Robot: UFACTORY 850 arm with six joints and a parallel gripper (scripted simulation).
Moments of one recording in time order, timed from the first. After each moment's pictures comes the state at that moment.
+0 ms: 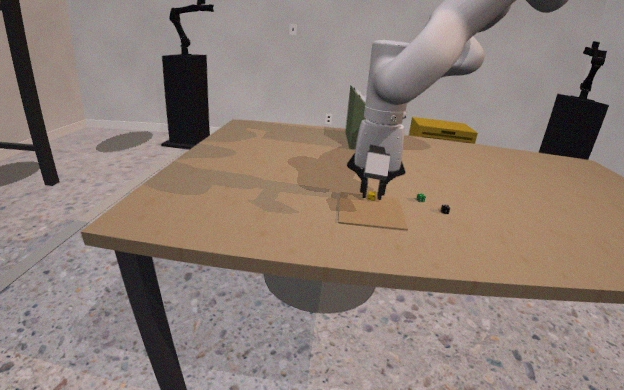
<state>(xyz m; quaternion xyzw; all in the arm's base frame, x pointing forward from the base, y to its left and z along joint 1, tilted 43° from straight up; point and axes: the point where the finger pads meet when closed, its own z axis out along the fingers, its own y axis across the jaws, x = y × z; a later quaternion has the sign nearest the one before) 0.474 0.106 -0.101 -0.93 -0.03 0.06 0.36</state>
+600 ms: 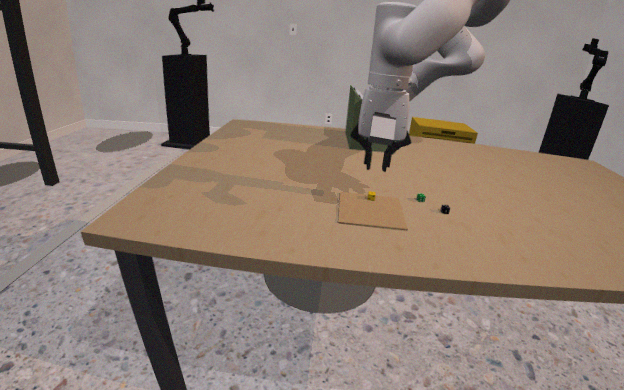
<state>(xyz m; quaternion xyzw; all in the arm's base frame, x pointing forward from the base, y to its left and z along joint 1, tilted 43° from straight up) 0.483 0.060 -0.050 -0.93 -0.03 0.06 0.36</state>
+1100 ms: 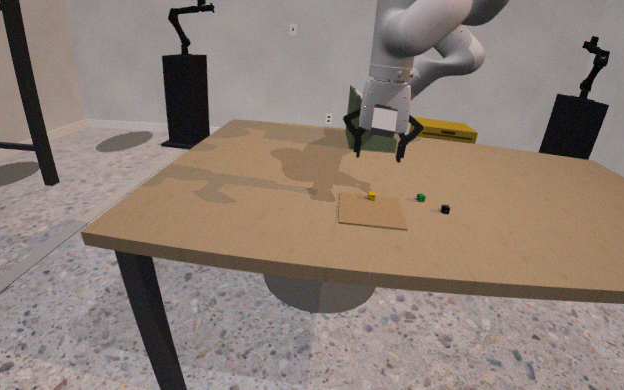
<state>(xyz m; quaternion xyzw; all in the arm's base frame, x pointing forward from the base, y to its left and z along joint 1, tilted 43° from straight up) 0.485 0.050 -0.038 -0.93 -0.03 0.06 0.36</state>
